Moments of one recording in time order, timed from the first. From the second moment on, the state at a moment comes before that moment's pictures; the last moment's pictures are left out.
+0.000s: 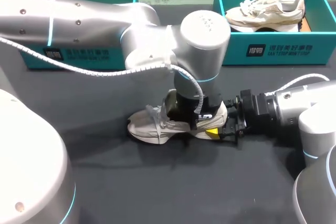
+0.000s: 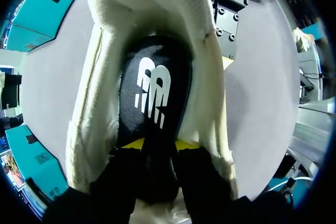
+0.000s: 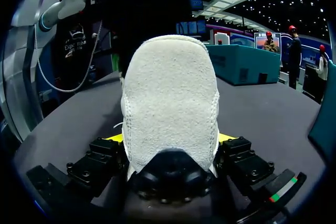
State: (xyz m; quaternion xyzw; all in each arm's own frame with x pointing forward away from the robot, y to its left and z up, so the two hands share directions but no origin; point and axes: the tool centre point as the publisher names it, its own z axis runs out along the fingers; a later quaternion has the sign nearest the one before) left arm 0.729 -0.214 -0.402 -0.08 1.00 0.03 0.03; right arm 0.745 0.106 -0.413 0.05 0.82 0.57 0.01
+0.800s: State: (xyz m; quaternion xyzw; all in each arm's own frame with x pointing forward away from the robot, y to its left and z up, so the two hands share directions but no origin) left arm 0.738 -0.212 -0.403 -0.06 1.00 0.00 -0.04; right arm 0.745 0.106 -0.412 0.05 0.82 0.57 0.01
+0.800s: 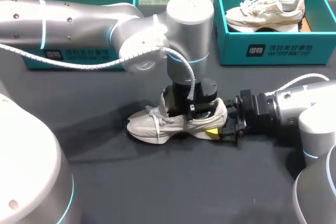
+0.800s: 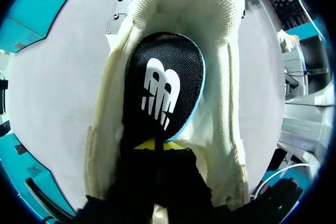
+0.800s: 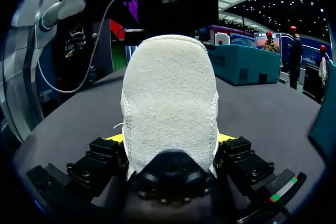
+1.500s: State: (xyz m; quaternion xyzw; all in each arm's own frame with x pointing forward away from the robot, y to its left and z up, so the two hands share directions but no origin) left arm 0.737 -0.202 -0.388 -0.07 0.98 -0.14 -0.11; right arm 0.744 0.107 -0.411 0.05 0.82 0.57 0.01
